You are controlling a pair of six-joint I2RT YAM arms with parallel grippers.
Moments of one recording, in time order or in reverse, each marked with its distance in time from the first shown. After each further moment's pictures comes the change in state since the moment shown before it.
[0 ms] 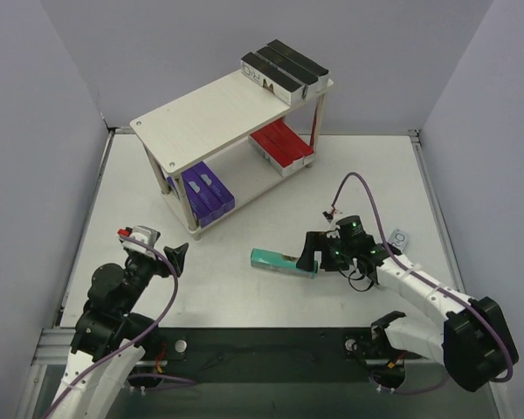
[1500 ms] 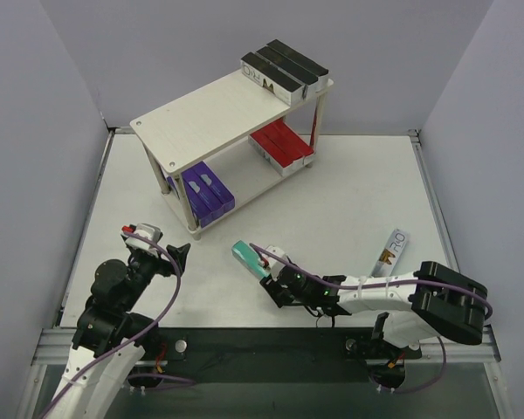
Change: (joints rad) left arm 0.000 0.039 0.000 0.001 0.013 0.000; right arm 0.688 0.276 -0.087 0.488 0.531 -0.269
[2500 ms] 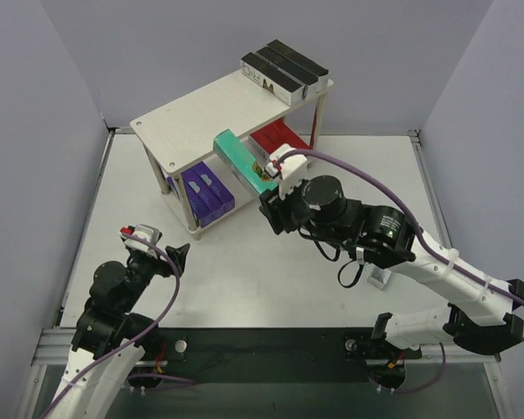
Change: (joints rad) left arm 0.000 -0.016 0.000 0.000 0.000 0.000; right arm -0.018 -0.155 1.076 -0.866 0.115 -0.137
